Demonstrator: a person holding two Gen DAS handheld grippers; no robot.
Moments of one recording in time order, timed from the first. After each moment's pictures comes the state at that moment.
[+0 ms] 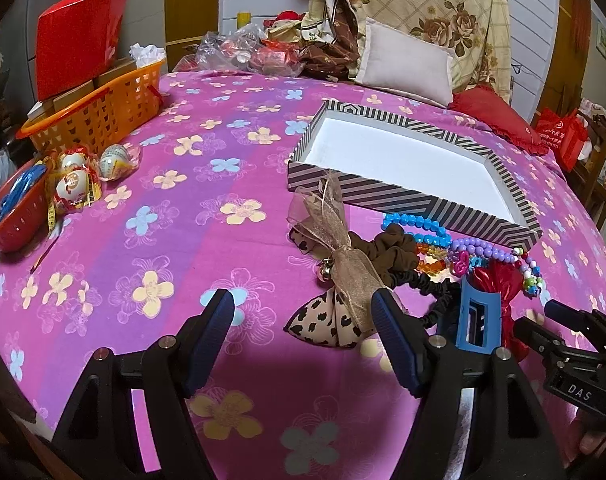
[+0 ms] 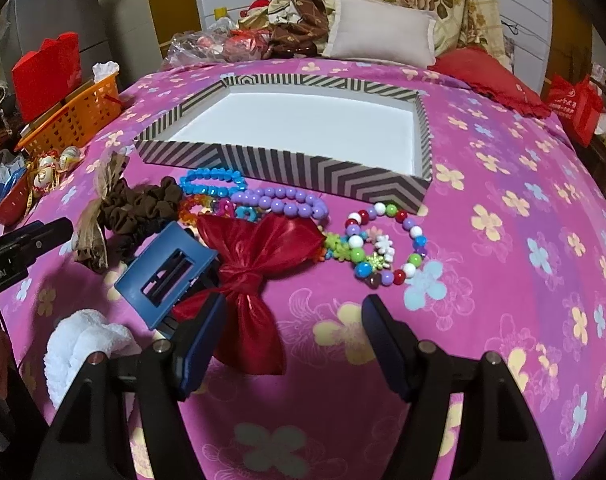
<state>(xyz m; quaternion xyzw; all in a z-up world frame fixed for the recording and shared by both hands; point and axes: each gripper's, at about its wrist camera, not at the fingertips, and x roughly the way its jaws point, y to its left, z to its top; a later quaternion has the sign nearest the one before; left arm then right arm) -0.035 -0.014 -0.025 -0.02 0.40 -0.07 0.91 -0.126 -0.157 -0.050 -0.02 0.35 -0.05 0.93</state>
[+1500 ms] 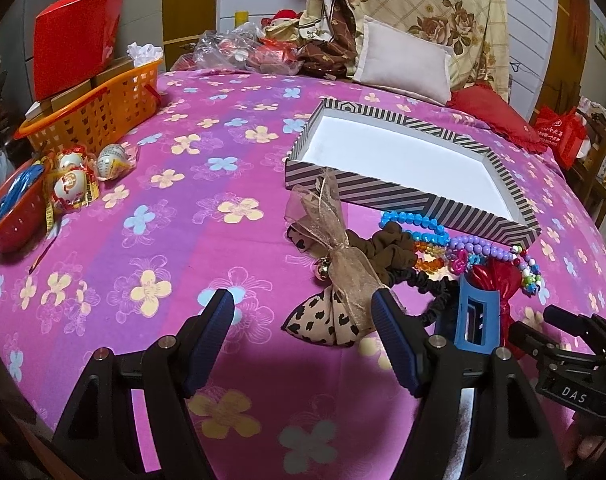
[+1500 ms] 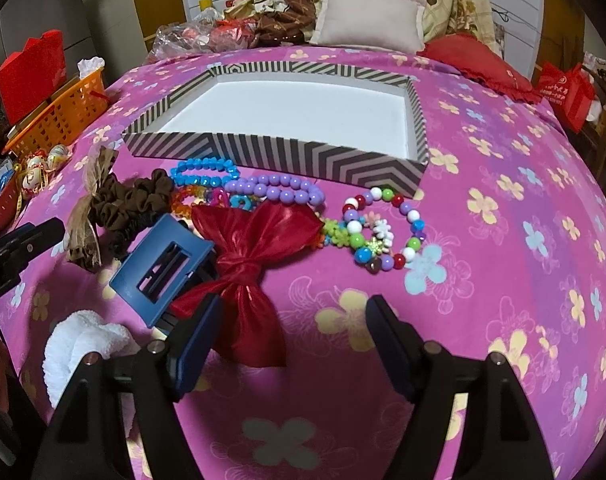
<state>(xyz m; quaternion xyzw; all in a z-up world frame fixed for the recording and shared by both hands) -0.037 -0.023 -0.028 -0.01 0.41 -0.07 0.91 -0.125 -0.152 -0.053 -0.01 0.37 -0.08 0.92</state>
